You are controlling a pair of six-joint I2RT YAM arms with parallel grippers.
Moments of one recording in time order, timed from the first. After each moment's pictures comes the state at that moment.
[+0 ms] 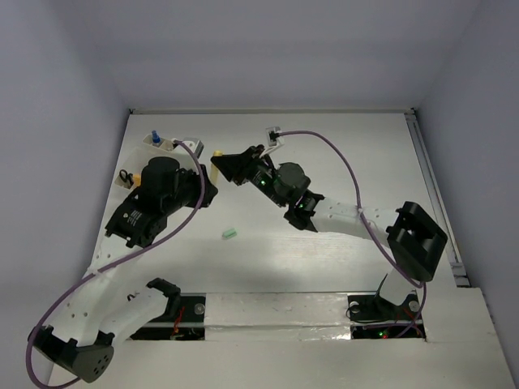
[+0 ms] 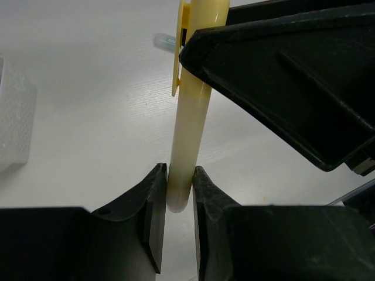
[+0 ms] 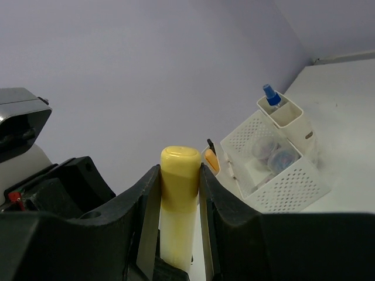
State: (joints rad) left arm -0.44 0.87 1.06 -0.67 0.08 -0.29; right arm 0.98 1.67 1.13 0.77 0.09 0.75
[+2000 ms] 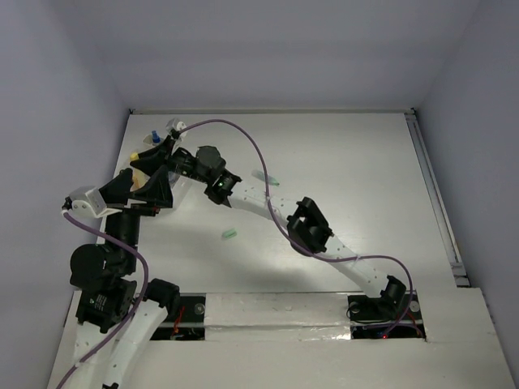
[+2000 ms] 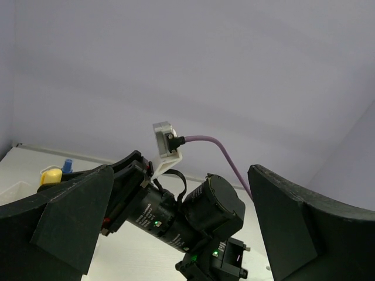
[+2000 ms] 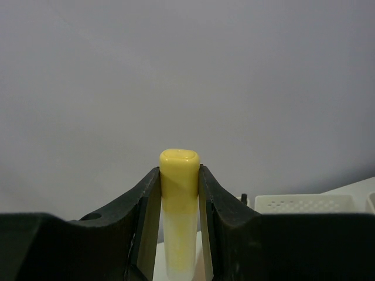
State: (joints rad) left arm -0.34 0.30 0.79 -0.10 -0.26 -0.31; right arm 1.03 2.73 2.57 0.57 -0.33 0.44
